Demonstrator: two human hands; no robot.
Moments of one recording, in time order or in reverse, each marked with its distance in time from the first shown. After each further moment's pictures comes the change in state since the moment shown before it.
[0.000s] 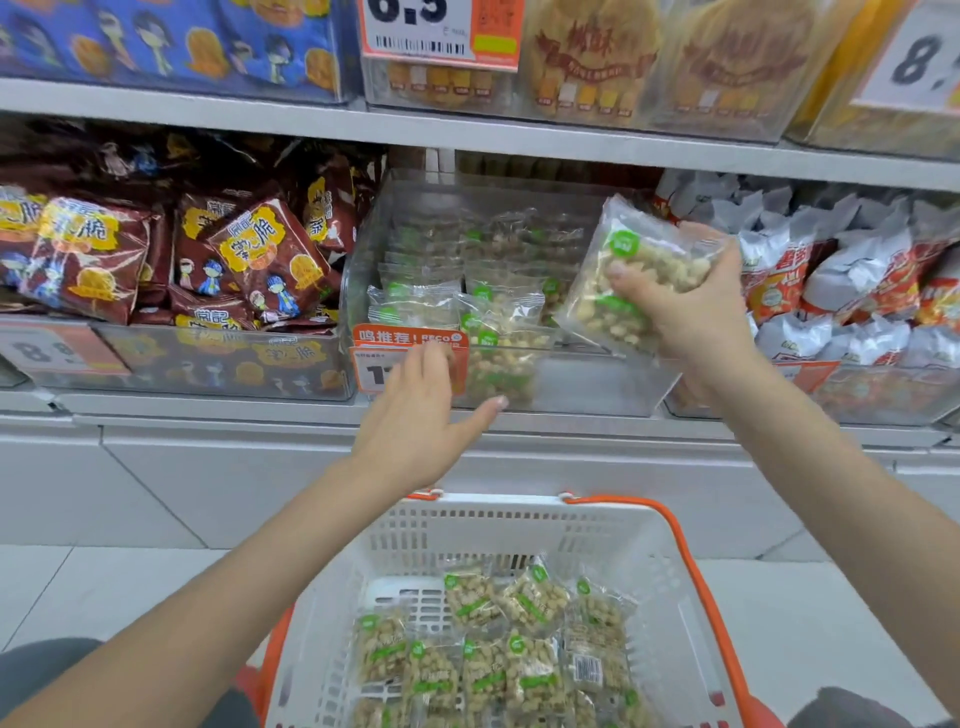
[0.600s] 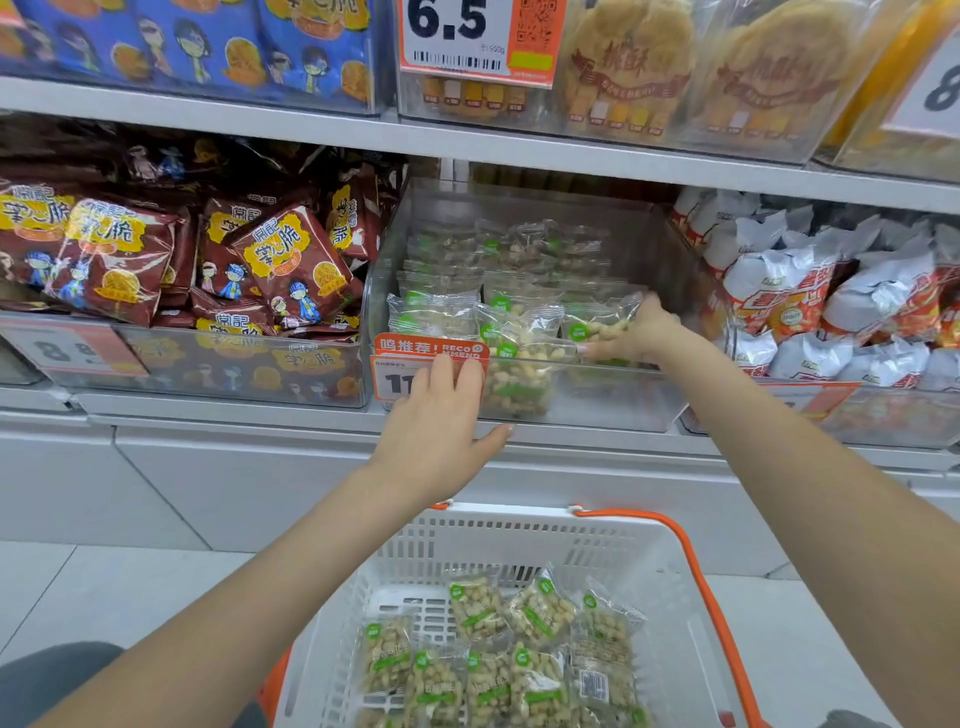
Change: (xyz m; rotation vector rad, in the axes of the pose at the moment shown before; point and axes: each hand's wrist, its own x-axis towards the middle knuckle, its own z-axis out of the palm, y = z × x) left_hand 0.005 -0.008 0.006 0.207 0.014 0.094; right_hand 0.072 0.052 0.029 -0.810 -0.224 0.382
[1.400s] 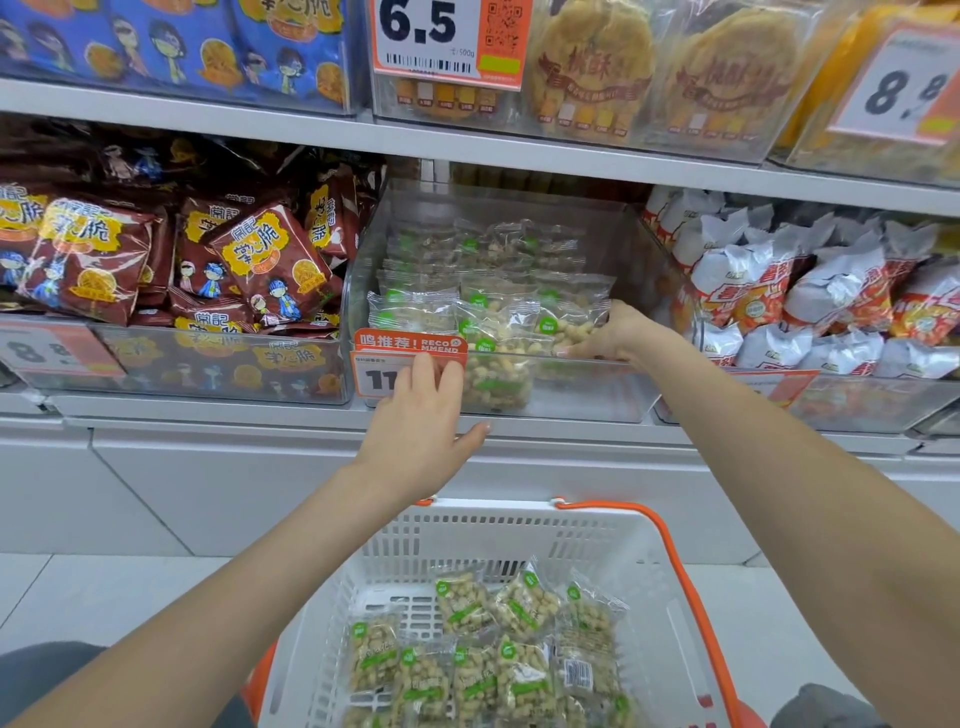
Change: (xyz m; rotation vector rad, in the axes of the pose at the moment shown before) left_hand -0.004 0.001 0.007 0.029 0.033 0.034; right_hand 0.001 0.000 0.000 0.079 -0.132 -0.016
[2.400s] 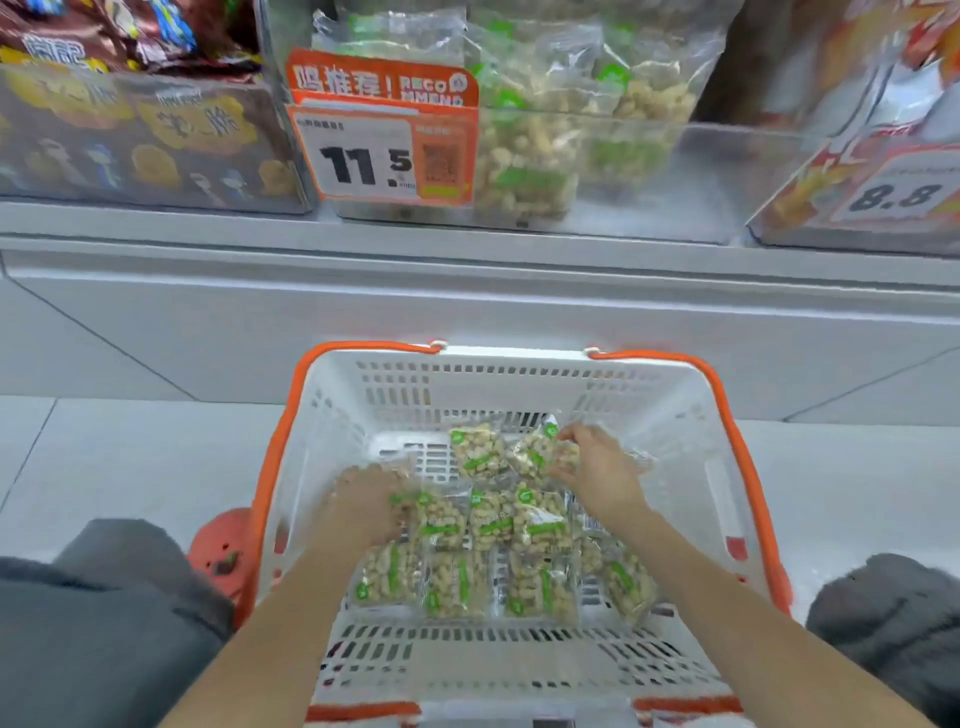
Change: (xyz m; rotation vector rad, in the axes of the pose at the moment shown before) left_hand -0.157 -0.071 0.215 0.018 -0.896 -0.515; right_hand -0.083 0.254 0.226 -0.345 -0.161 -0.033
